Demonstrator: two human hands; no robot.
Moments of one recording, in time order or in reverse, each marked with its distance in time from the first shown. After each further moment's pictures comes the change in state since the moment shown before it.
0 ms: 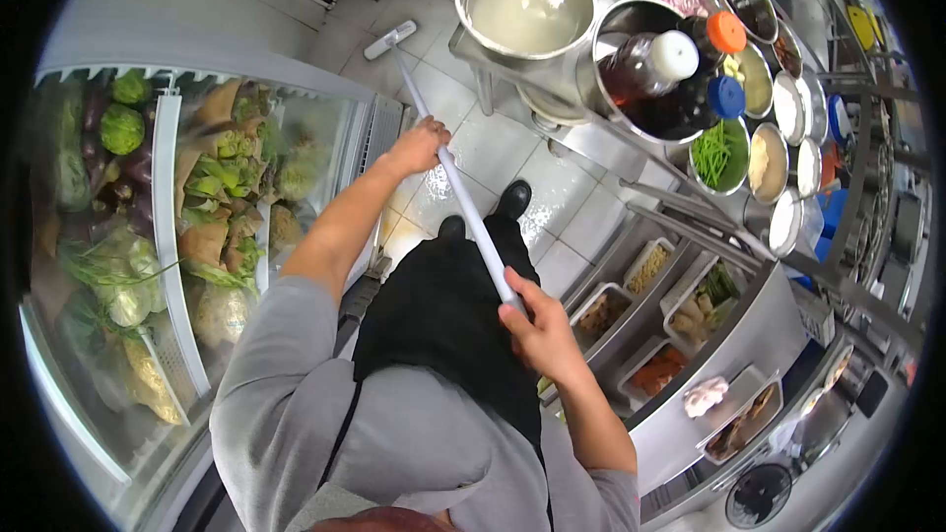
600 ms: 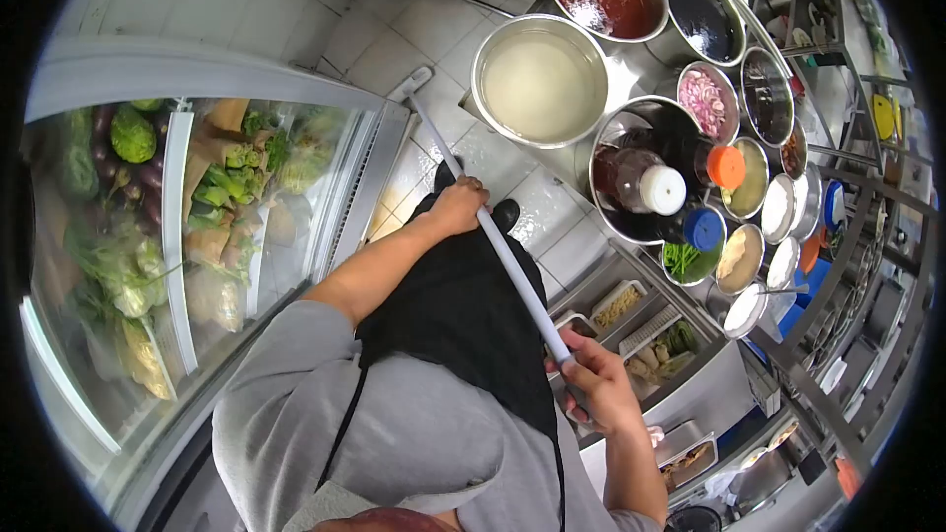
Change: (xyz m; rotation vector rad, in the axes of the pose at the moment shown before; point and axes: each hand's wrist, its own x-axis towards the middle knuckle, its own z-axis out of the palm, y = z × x) left_hand 0.016 0.106 -0.003 -0.239 0.088 -0.104; right_hand -0.037 -0.108 -0.104 0.174 -0.042 0.283
